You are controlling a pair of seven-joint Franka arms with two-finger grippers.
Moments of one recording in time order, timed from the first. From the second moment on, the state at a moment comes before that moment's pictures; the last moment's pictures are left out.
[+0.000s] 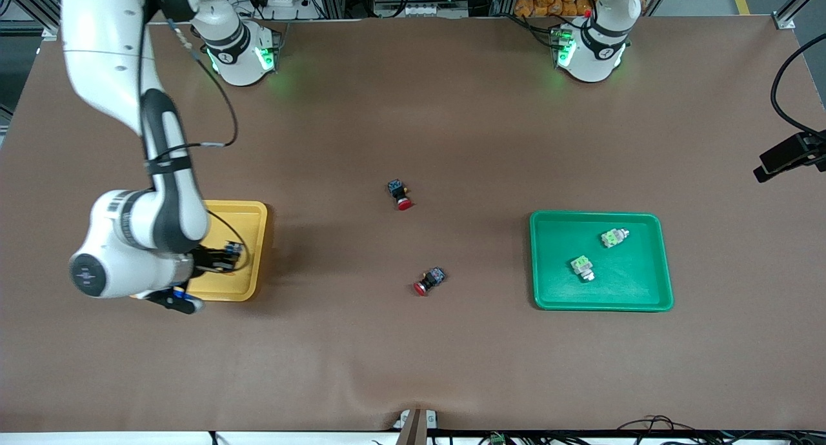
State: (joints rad) left arm 0.36 0.12 -0.38 -1.36 0.06 1.53 -0.19; right arm 0.24 0.69 -0.29 -1.52 0.37 1.82 0.07
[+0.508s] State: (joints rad) left arm 0.35 0.12 -0.43 -1.37 0.06 1.50 -0.19; right arm 0.21 0.68 -0.28 -1.56 0.37 1.83 -0.02
